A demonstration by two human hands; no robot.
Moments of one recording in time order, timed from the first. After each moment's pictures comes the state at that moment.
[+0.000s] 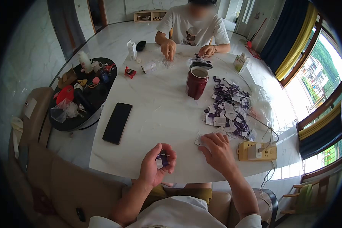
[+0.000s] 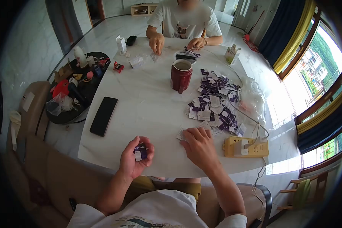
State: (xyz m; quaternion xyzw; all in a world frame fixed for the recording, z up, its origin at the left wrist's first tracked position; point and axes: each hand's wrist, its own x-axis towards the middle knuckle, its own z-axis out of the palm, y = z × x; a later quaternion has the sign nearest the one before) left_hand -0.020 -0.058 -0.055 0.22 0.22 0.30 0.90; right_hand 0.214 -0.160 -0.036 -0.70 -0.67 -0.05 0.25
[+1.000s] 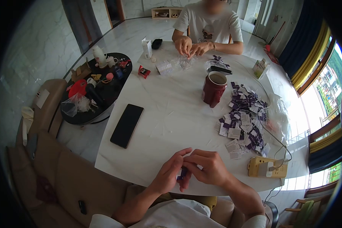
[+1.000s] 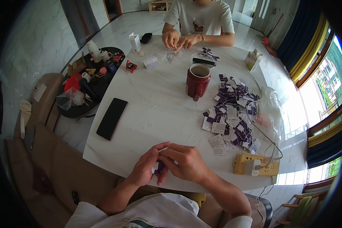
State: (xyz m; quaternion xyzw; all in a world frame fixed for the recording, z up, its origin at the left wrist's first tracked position) left_hand -0.003 -0.061 -0.048 0.47 0.23 0.23 0.82; right_hand 0.181 -0.111 -0.021 -0.51 -0.71 0.20 0.45
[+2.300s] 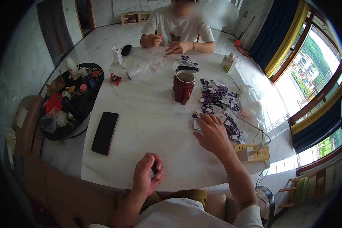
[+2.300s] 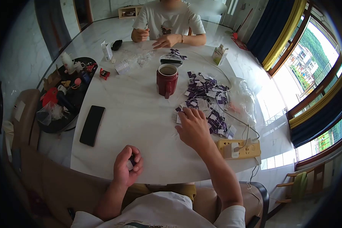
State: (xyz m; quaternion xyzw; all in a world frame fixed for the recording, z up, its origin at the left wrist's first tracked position) left_hand -0.014 -0.063 -0.059 0.29 0.21 0.31 0.88; right_hand 0.261 -0.110 -0.021 -0.72 -0.65 -0.13 0.19
